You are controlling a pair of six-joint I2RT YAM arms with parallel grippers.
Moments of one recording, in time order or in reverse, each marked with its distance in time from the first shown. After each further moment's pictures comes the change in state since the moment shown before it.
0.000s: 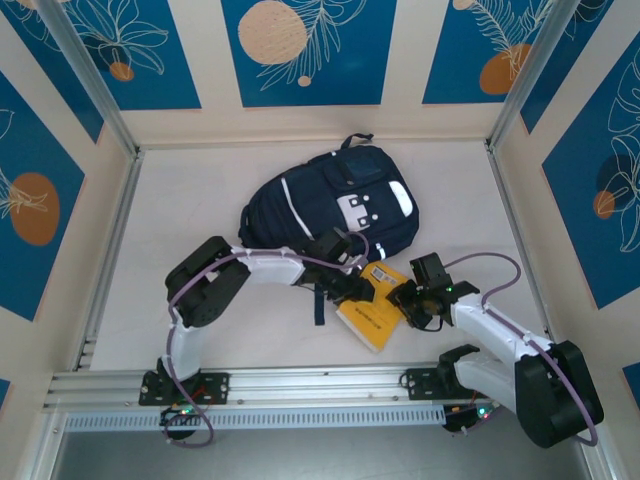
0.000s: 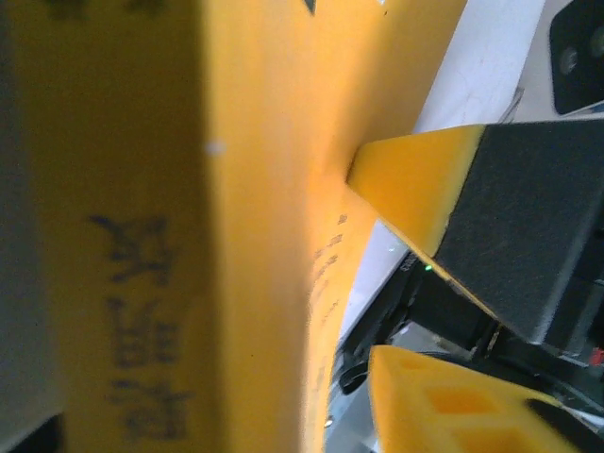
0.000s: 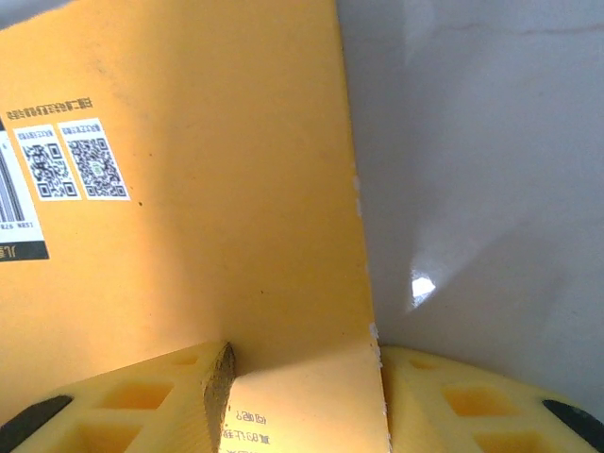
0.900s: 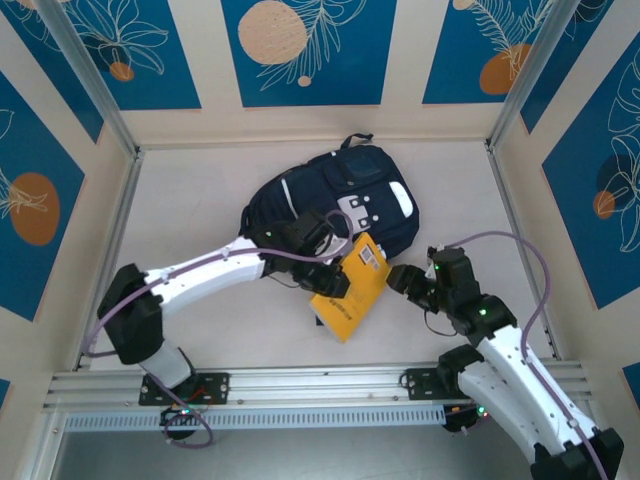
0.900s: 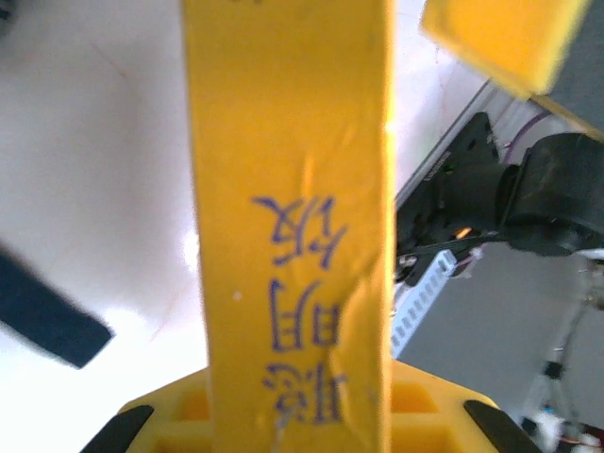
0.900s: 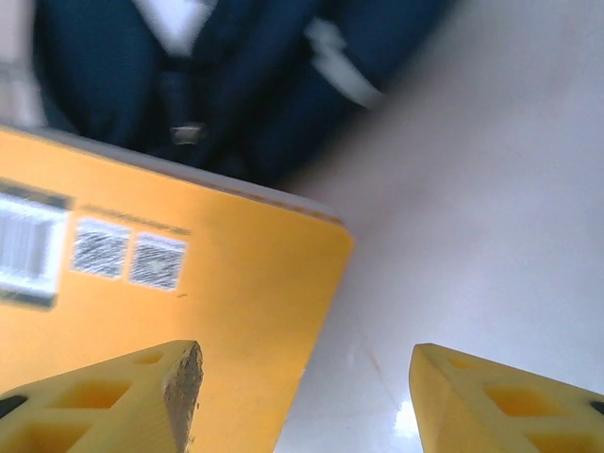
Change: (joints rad) left arm -0.014 -0.438 0.087 -0.593 -0.298 0.459; right arm 0.030 -0.442 0.157 -0.130 -0.010 -0.360
